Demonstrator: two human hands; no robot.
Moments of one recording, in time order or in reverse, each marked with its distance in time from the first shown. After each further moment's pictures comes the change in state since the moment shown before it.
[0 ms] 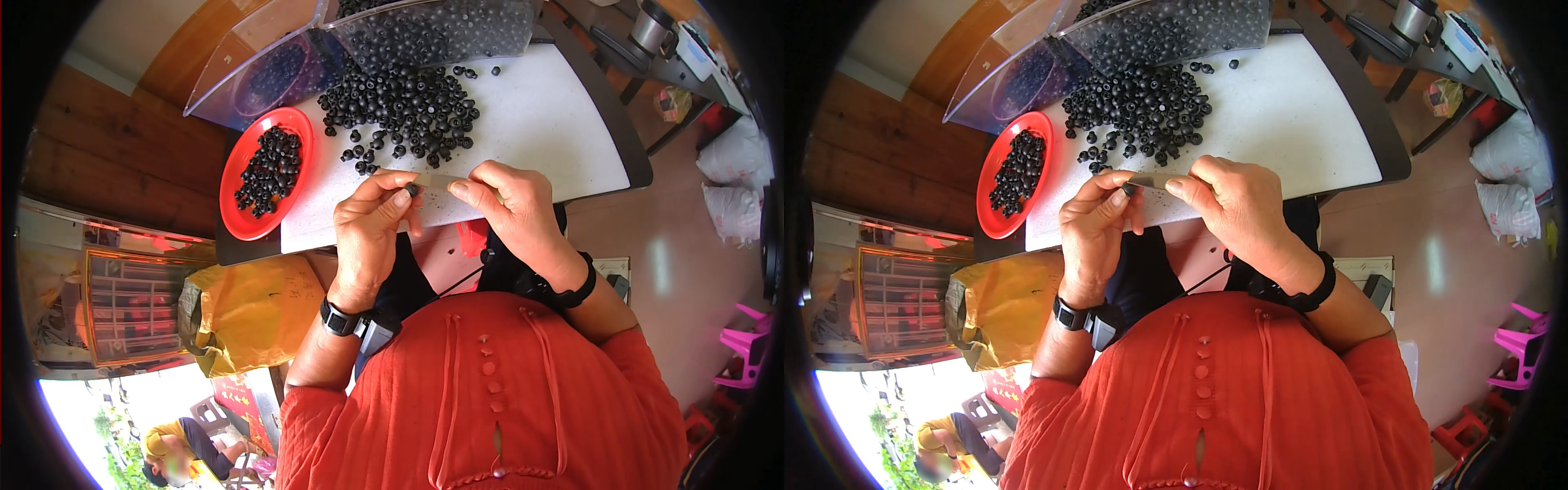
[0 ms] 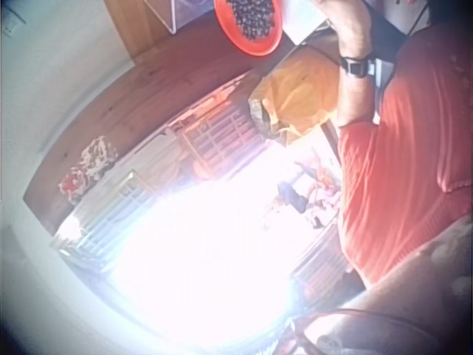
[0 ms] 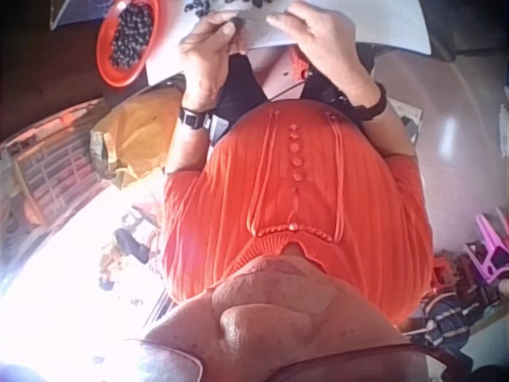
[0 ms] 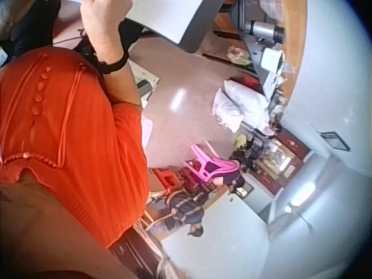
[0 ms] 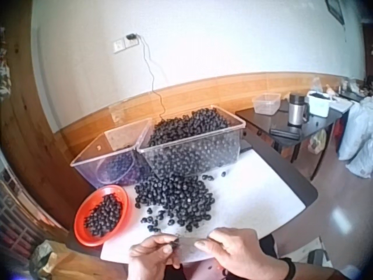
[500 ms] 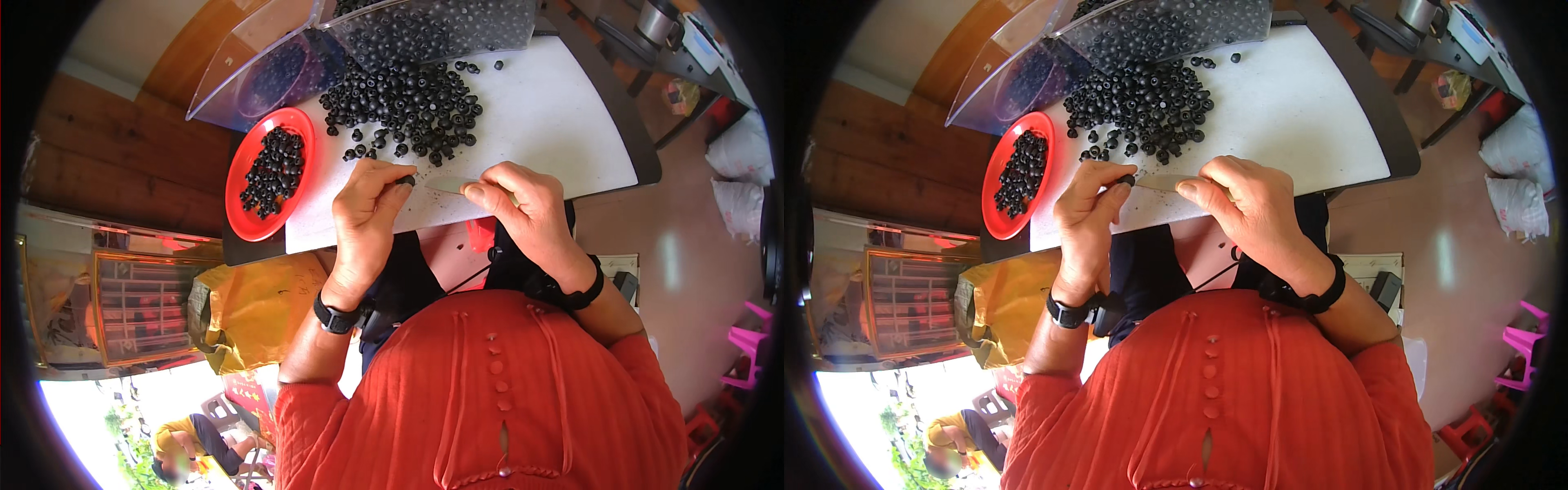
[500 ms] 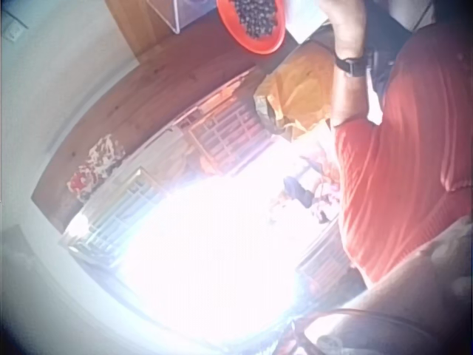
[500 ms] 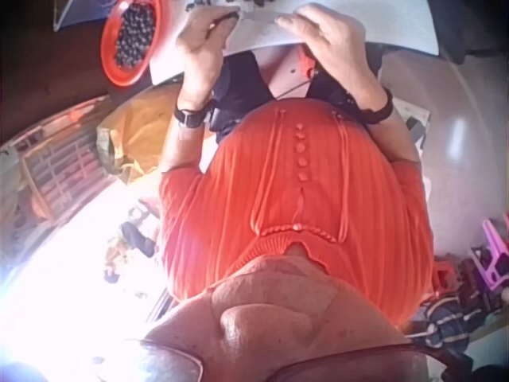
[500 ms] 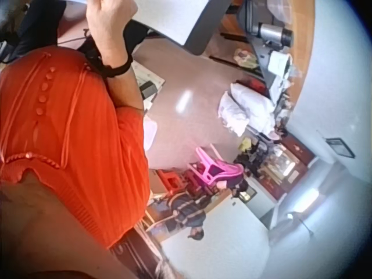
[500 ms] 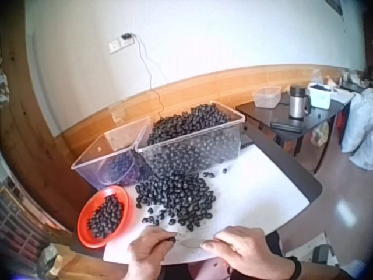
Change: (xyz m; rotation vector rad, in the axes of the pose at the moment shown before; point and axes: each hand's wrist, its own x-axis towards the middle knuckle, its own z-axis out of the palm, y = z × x) left_hand 0.011 0.015 0.001 0.774 -0.017 0.277; right_hand -0.007 0.007 -0.007 0.171 0.069 -0.063
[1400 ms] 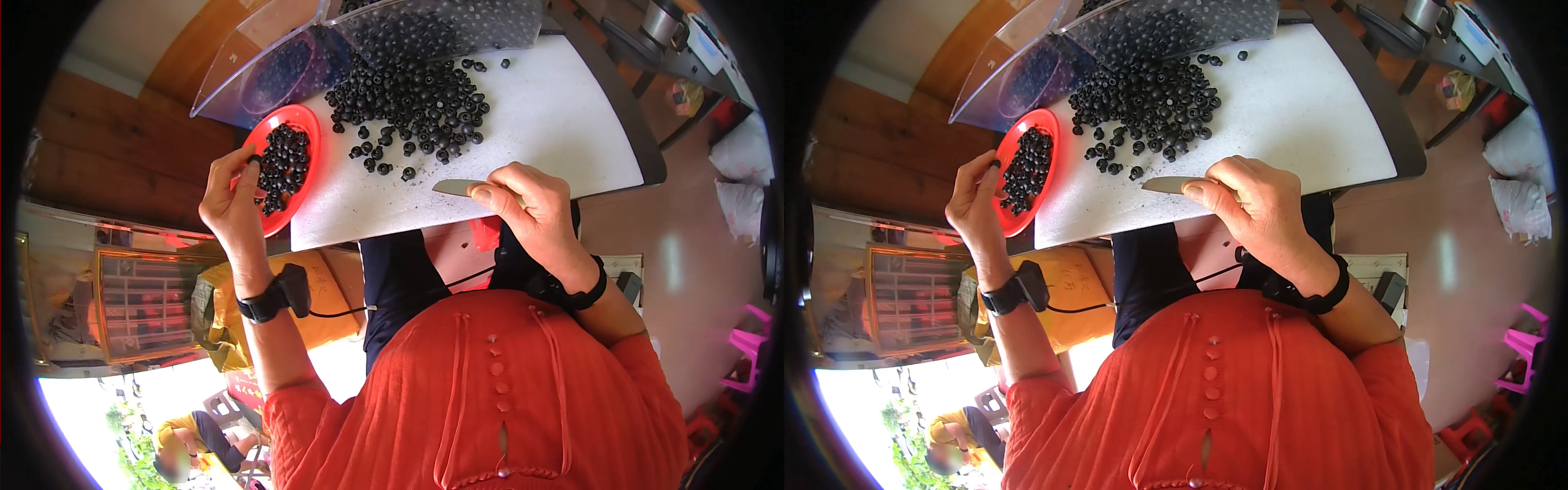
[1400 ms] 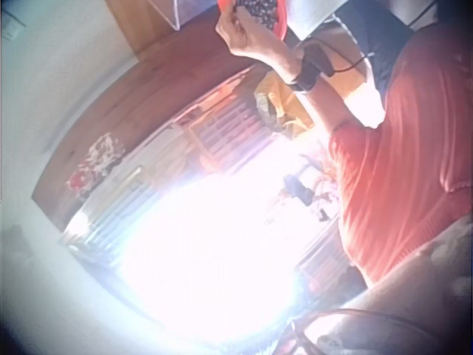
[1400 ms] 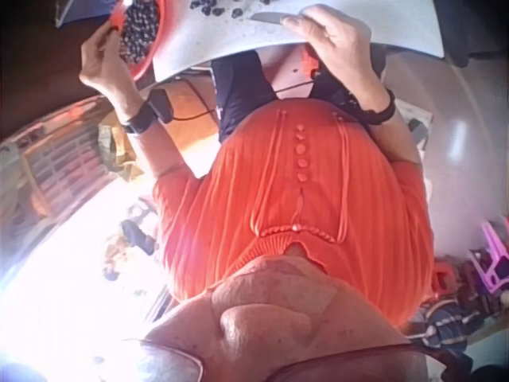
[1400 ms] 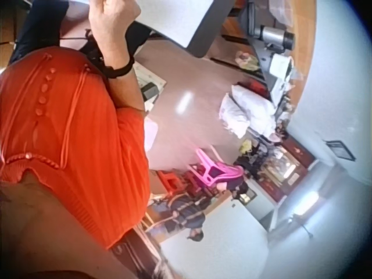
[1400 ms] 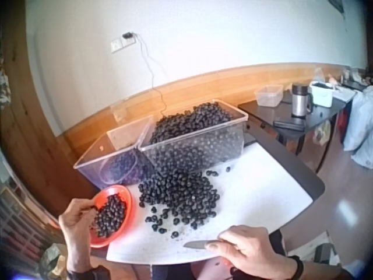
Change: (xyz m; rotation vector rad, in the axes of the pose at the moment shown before) left_hand 0.023 0.003 -0.136 0.308 0.481 0.042; right_hand -0.001 -0.002 0.004 -0.014 0.028 -0.048
